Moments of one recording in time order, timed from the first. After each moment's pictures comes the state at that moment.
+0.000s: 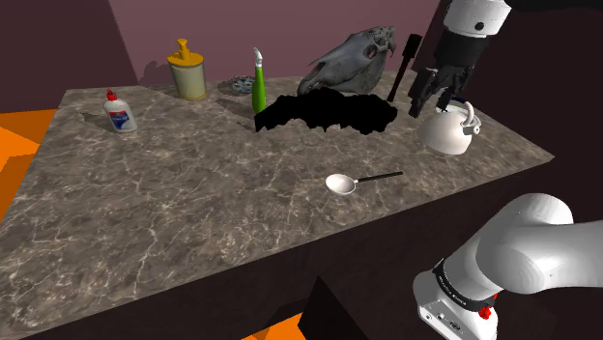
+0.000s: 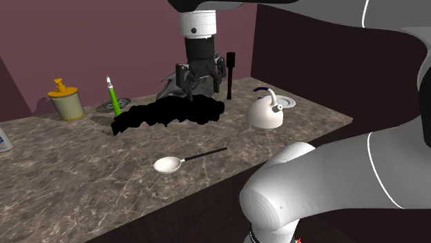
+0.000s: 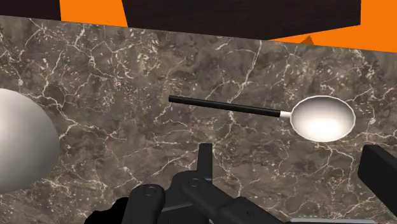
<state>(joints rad) 0.01 -0.80 -0.01 -2.31 -0.04 1.48 0.15</state>
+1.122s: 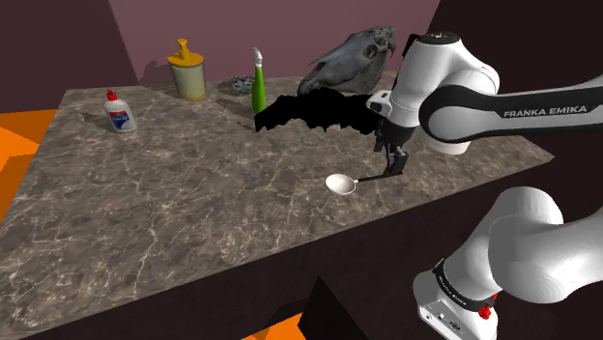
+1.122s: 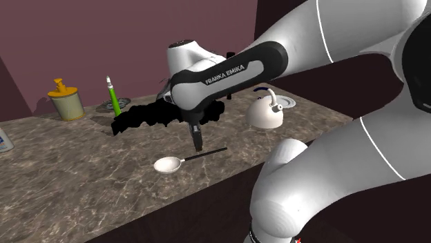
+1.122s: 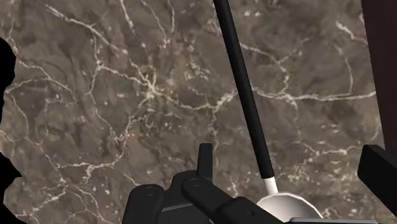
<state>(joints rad) 0.30 -0.72 -0.23 -2.75 -0.32 2.04 -0.75</state>
